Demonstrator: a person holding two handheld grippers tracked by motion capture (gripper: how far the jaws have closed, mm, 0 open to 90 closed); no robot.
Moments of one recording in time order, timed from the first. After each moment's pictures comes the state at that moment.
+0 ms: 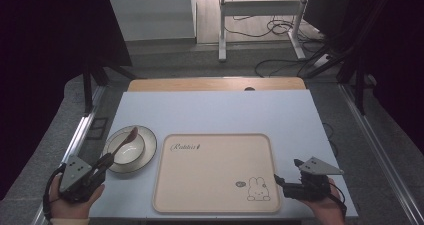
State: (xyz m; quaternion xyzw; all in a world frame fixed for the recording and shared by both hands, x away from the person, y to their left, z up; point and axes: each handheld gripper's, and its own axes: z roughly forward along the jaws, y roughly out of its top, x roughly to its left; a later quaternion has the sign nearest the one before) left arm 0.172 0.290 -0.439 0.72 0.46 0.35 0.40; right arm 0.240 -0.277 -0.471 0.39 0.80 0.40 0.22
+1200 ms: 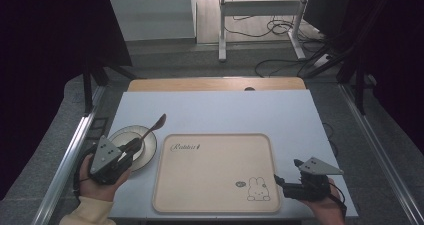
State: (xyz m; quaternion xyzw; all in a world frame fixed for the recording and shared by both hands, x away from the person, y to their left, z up) left arm 0.209 0.234 -0.414 0.74 0.40 0.34 0.43; right arm 0.240 -0.277 -0.471 0.39 0.80 0.40 0.22
